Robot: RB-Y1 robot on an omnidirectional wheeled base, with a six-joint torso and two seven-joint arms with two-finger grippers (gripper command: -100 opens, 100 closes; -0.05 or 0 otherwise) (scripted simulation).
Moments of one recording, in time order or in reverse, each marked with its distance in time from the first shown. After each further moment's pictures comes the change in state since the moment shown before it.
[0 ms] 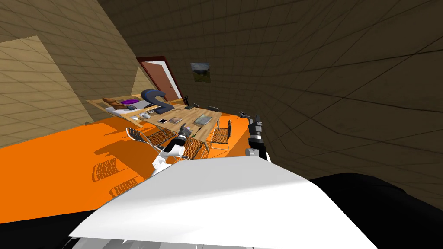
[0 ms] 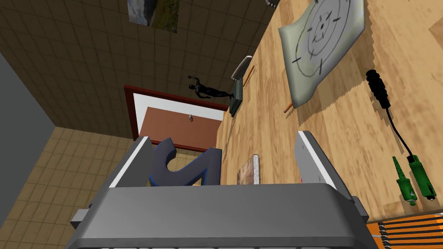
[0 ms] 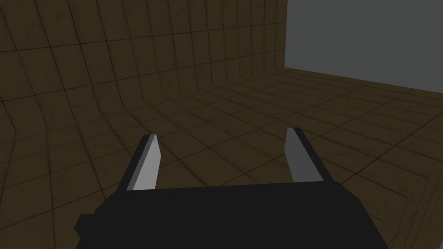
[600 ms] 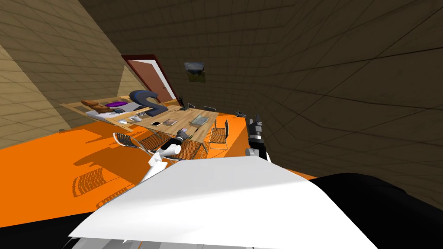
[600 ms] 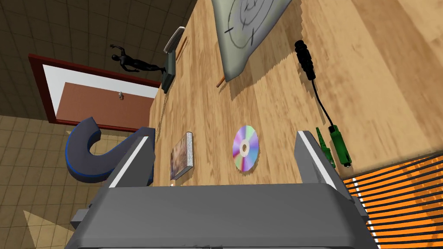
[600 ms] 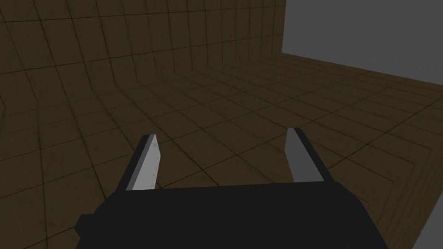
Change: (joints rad) left arm -0.055 0.078 0.041 0.164 0.104 0.178 0.121; right arm 0.000 0.000 0.000 0.000 0.000 0.000 0.000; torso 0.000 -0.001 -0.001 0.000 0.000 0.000
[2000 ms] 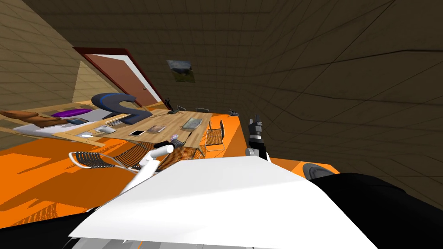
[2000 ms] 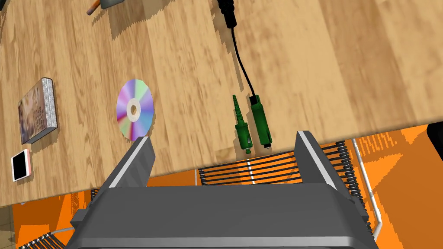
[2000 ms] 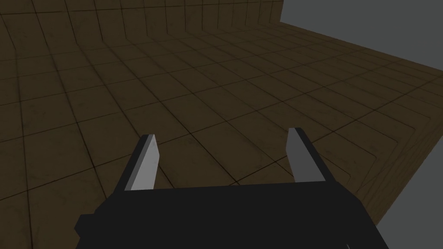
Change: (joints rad) left arm -0.070 0.091 0.084 0.262 0.159 0.346 0.224; right arm 0.000 0.000 0.000 0.000 0.000 0.000 0.000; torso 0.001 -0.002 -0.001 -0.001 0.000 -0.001
